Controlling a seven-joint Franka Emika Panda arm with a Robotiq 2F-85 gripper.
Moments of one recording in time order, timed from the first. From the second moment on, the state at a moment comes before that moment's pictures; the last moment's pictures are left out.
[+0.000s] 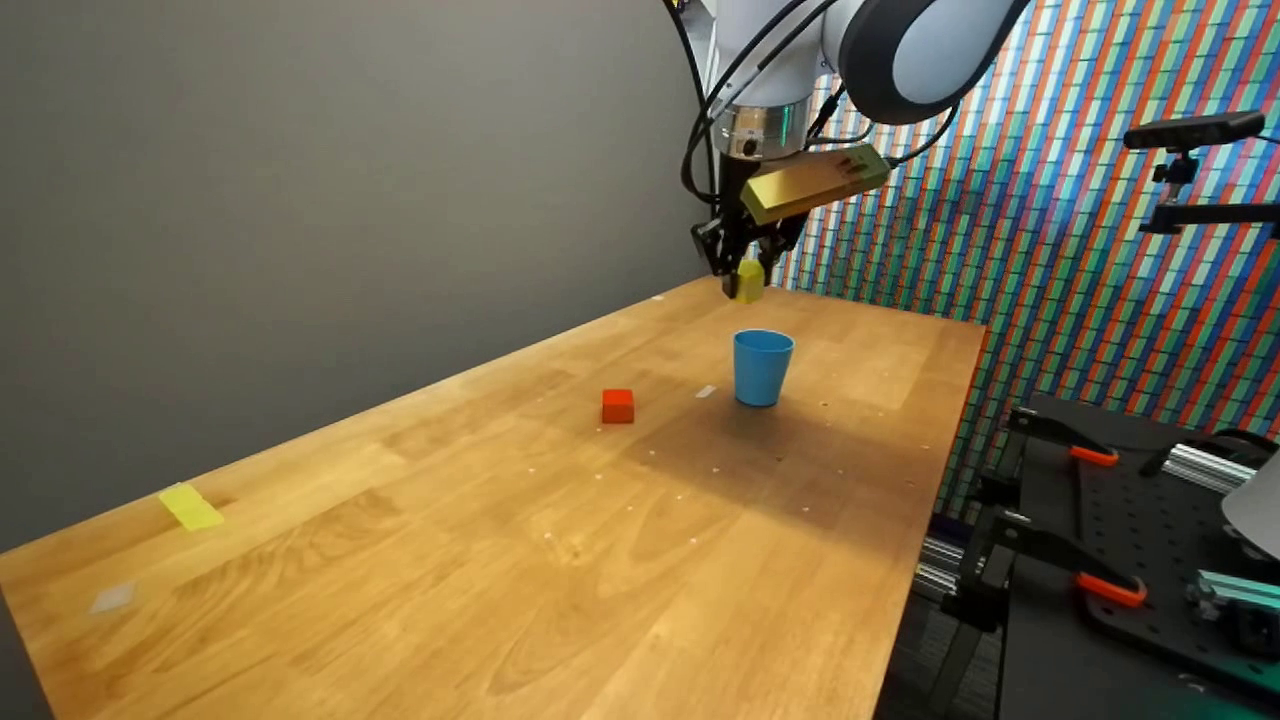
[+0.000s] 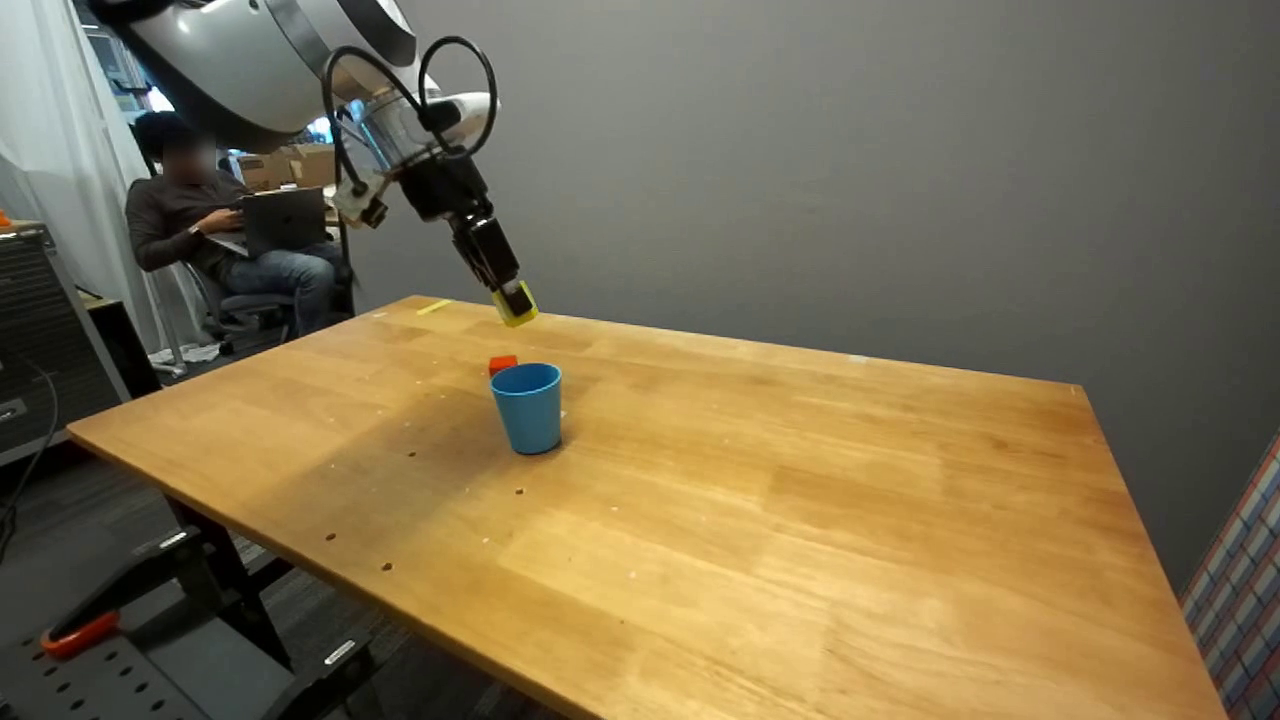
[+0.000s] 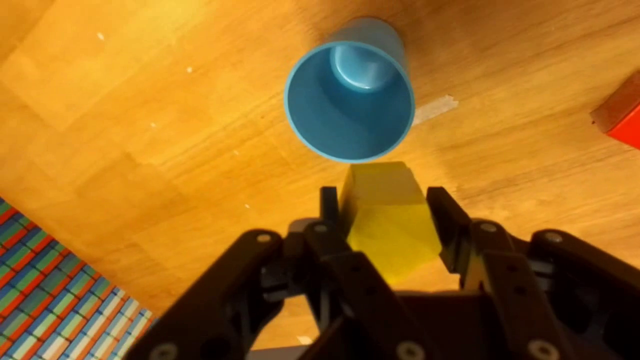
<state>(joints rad) 0.28 0.13 -0.12 -2.35 -0.65 2.49 1.17</state>
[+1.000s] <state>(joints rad) 0.14 0.18 -0.06 -2.36 -0.48 2.49 1.17</state>
